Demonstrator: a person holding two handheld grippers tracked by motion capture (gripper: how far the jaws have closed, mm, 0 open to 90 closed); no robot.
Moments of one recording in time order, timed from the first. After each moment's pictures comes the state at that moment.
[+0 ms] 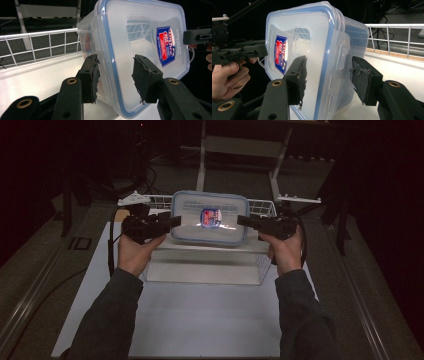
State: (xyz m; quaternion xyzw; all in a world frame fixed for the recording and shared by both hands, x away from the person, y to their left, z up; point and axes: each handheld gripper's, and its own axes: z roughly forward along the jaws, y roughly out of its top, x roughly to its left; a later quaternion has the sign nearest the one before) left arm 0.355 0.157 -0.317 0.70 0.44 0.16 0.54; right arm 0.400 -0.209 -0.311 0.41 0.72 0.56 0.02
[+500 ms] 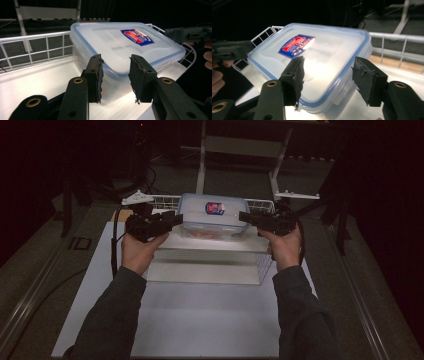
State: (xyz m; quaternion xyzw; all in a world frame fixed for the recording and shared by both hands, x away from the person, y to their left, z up) left arm 0.358 0.150 -0.318 0.70 0.43 0.16 0.54; right arm 0.406 -0.204 -0.306 0.43 0.72 0.53 0.09
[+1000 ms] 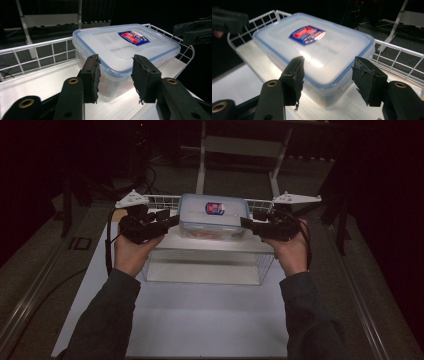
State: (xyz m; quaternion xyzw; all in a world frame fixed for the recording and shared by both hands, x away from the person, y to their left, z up) left arm 0.343 0.161 -0.309 0.71 0.41 0.19 0.54; right arm 0.379 -0.201 -0.293 0.36 0.77 0.50 0.17
